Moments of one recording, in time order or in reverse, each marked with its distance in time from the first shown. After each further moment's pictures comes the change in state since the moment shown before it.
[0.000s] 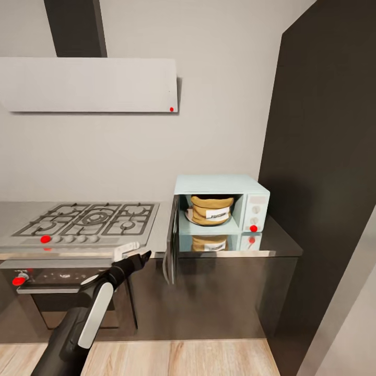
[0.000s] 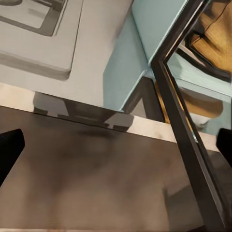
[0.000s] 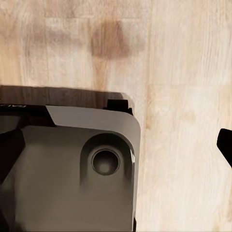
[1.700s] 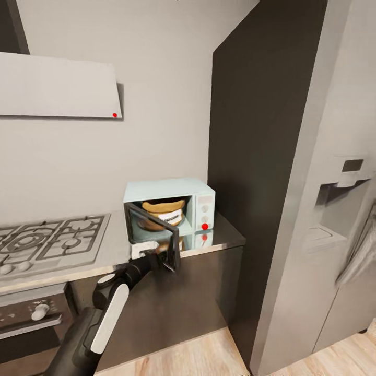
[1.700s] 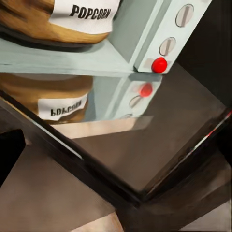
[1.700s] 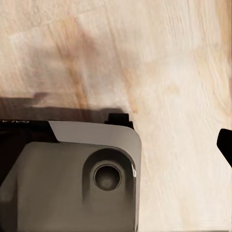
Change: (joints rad) left arm 0.000 -0.034 -0.137 -0.048 -0.009 -0.001 0.018; right arm 0.000 0.002 -0.005 0.000 -0.010 -0.019 0.000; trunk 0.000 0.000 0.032
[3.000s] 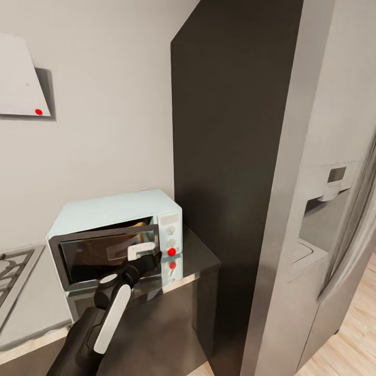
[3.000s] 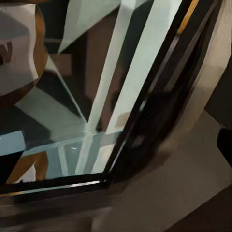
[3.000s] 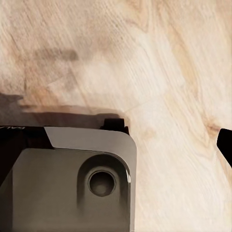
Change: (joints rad) left arm -0.001 -0.012 0.001 0.011 -0.043 0.000 0.138; right arm 0.000 -0.010 -0.002 0.000 -0.001 0.000 0.000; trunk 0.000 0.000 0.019
